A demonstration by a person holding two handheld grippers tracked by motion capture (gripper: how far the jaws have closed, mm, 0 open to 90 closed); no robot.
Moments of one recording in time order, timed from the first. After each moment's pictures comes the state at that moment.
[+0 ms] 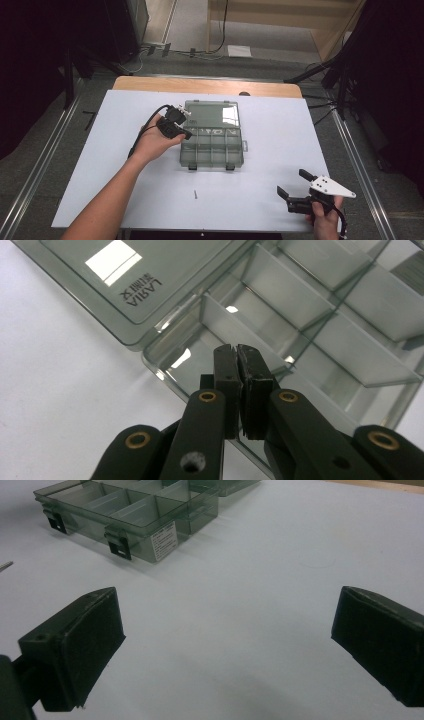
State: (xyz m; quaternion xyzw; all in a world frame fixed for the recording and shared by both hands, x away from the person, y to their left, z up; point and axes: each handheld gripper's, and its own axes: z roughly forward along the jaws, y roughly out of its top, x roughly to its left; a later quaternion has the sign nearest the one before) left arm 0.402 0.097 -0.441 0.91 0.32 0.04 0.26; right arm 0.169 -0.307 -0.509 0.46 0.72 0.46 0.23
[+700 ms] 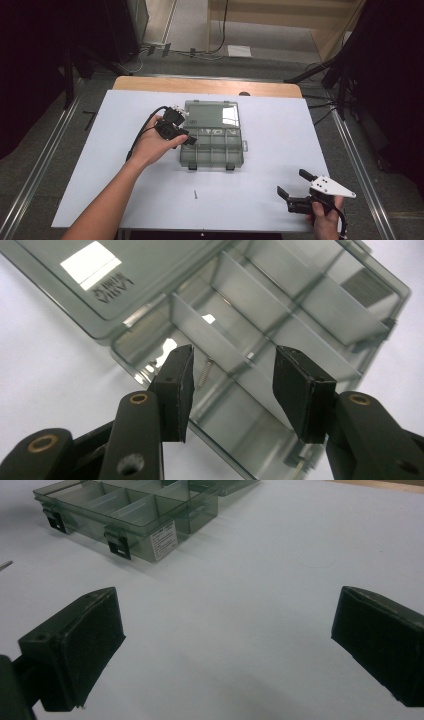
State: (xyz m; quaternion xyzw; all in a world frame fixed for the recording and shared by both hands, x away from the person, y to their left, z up) left arm 0.389 0.101 -0.433 0.90 0.33 0.00 0.29; right arm 0.169 -0.307 -0.509 0.46 0.72 0.46 0.23
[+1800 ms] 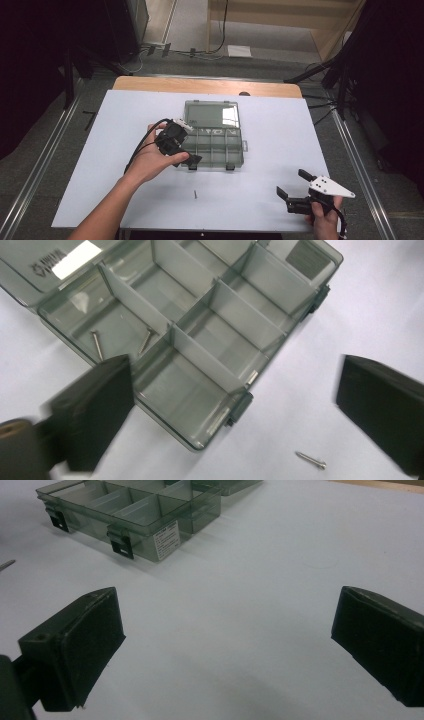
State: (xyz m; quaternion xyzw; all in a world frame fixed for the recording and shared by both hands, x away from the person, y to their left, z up) left arm 0.338 0.094 -0.422 0.91 0.31 -0.01 0.28; right arm 0.169 -0.306 -0.509 0.46 0.72 0.46 0.23
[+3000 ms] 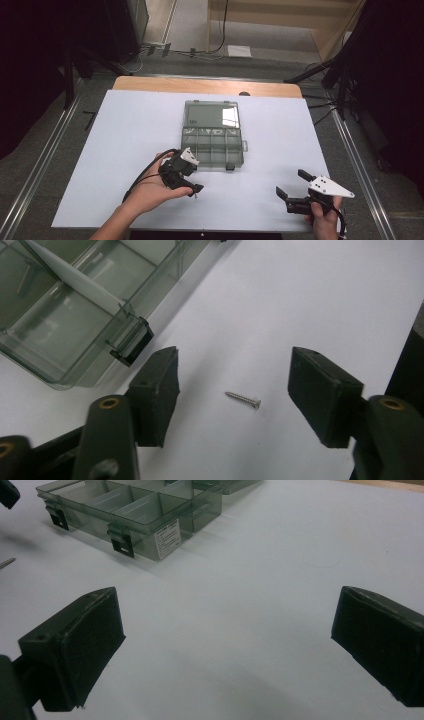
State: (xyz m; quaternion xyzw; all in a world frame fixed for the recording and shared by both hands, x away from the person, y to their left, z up) left arm 0.267 0.086 -0.448 0.93 0.26 0.00 0.26; right arm 0.169 -0.305 -0.509 0.46 0.72 0.46 0.23
